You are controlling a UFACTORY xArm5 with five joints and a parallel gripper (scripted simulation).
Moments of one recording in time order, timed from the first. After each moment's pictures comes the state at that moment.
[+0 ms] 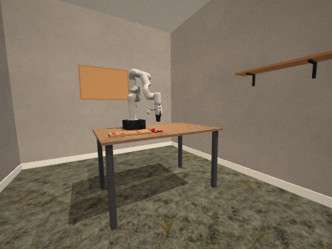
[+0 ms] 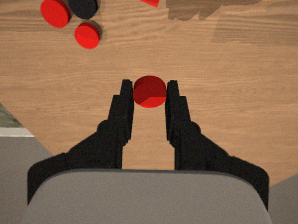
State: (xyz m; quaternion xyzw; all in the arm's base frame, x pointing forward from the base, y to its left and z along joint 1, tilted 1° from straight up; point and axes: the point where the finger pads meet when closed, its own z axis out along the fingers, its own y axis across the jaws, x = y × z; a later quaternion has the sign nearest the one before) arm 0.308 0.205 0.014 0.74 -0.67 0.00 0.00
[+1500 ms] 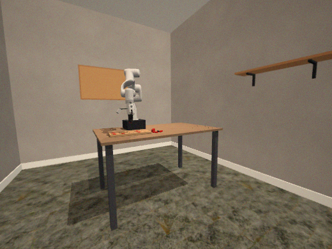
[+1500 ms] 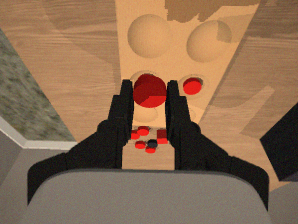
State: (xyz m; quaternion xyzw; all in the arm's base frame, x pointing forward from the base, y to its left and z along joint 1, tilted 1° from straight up) arm 0.419 -0.117 0.035 0.74 -0.67 0.00 0.00
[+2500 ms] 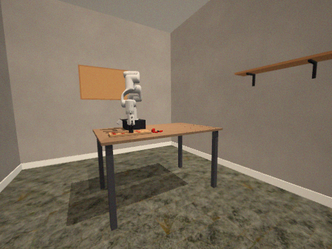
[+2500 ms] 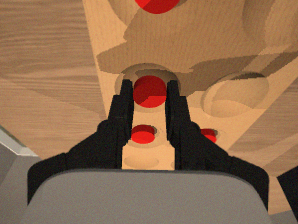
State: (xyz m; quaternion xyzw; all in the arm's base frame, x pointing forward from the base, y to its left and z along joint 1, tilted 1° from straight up) arm 0.419 -0.120 -0.063 0.74 -0.67 0.00 0.00
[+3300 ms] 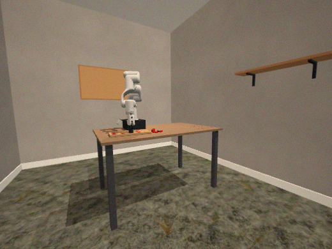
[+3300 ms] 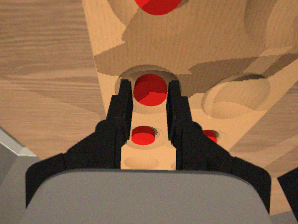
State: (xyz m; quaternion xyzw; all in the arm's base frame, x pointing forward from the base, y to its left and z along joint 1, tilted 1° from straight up) arm 0.420 -0.120 -0.064 0.74 -0.67 0.00 0.00
